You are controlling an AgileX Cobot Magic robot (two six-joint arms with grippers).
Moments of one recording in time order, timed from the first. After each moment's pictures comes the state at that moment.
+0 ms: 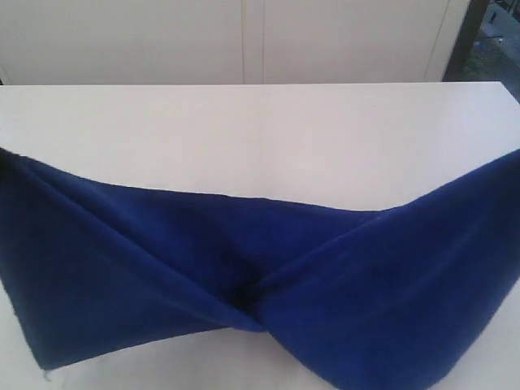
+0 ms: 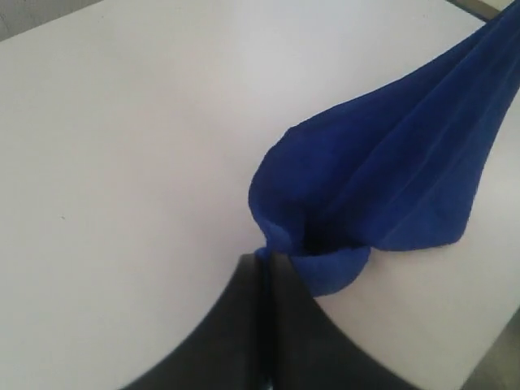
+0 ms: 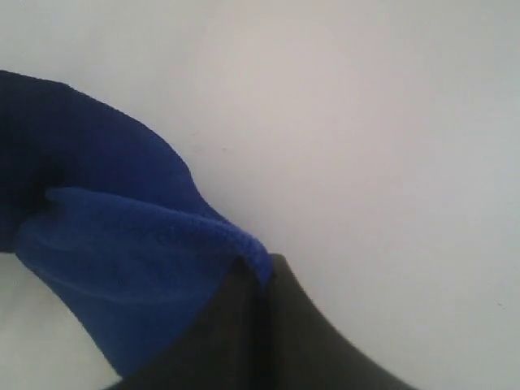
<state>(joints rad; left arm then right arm) -0.39 0.64 -0.85 -0.47 0.93 0.45 0.09 0.76 -0.91 0.13 1.03 -0.16</state>
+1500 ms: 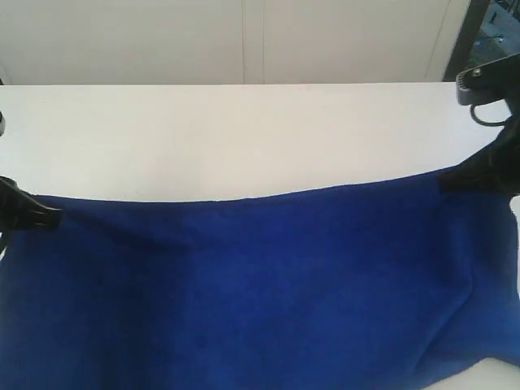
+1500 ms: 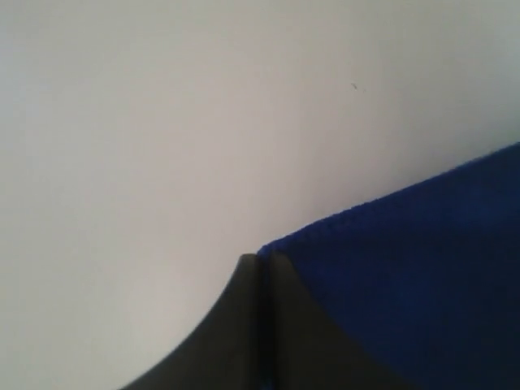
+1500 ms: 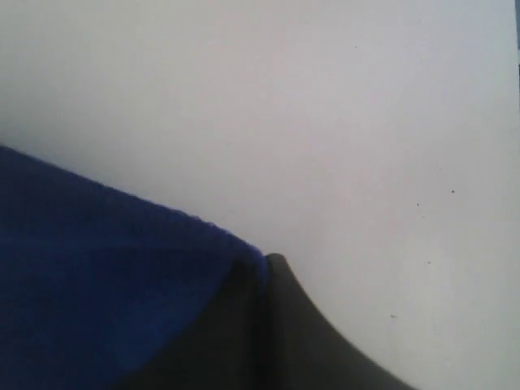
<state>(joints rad) -0.28 1.19 -0.55 0.46 0.25 -0.42 0.09 1.34 -0.83 -0.48 0.62 0.35</state>
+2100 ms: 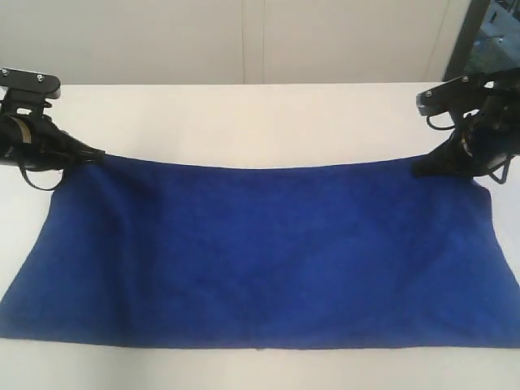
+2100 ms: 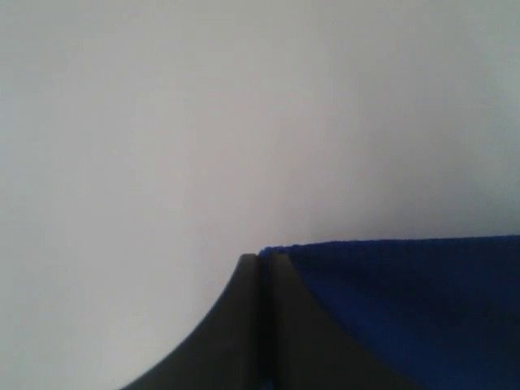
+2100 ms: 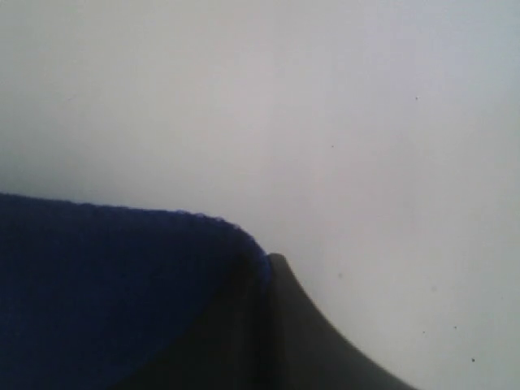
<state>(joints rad) -0.13 1.80 -0.96 0.48 -0.02 -0.39 -0.02 1.86 -1.05 -1.01 0.38 0.78</state>
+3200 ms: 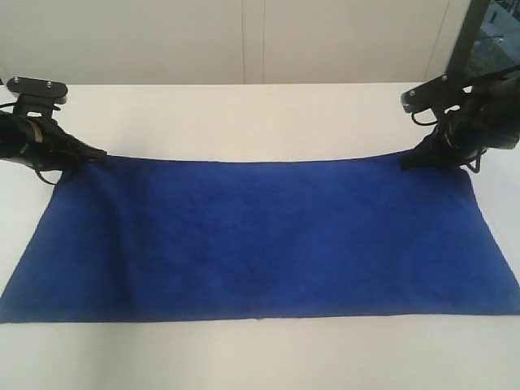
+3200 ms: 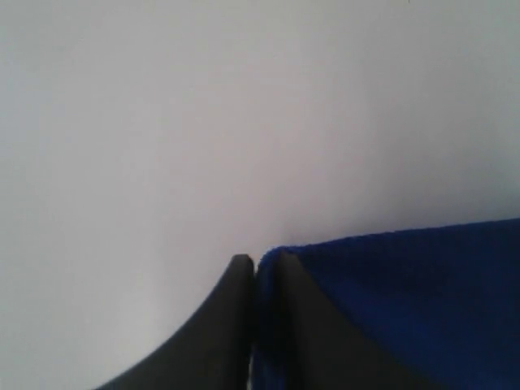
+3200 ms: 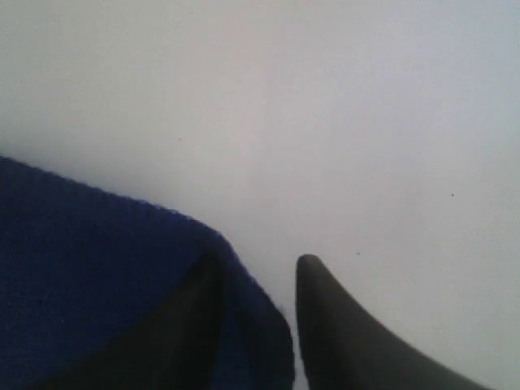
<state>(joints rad) -0.10 1.96 -1.11 0.48 0.02 -0.39 -0.05 2.03 -1.21 -1.11 0.29 0.78</state>
